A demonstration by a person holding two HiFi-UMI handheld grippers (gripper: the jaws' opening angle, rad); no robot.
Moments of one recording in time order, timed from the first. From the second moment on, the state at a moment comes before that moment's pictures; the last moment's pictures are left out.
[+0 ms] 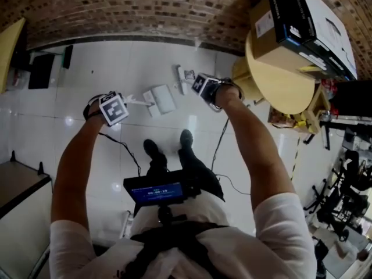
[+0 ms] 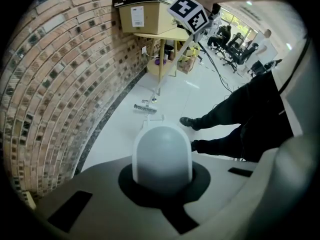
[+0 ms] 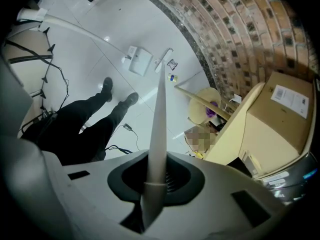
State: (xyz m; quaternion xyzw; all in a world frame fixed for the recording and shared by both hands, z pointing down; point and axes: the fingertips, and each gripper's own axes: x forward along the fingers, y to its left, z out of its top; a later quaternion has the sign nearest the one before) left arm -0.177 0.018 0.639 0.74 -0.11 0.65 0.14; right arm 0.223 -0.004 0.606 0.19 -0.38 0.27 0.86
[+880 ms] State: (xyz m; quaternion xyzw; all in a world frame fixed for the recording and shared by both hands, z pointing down) left arm -0.126 -0.012 0.624 0.73 -0.11 0.66 0.13; right arm 0.259 -0.012 0.628 0.18 -0.34 0.24 0.89
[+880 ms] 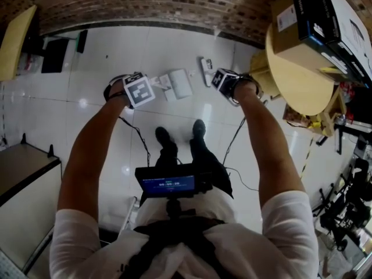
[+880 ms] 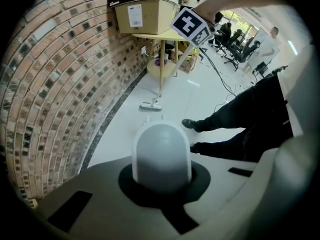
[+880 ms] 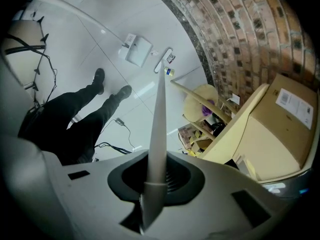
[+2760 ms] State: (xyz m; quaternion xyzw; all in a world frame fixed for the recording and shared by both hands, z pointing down) left arm -0.140 -0.022 0.636 0.71 -0.19 0.65 0.18; right arm 0.218 -0.080 0.602 0.16 -0.32 0.15 0.92
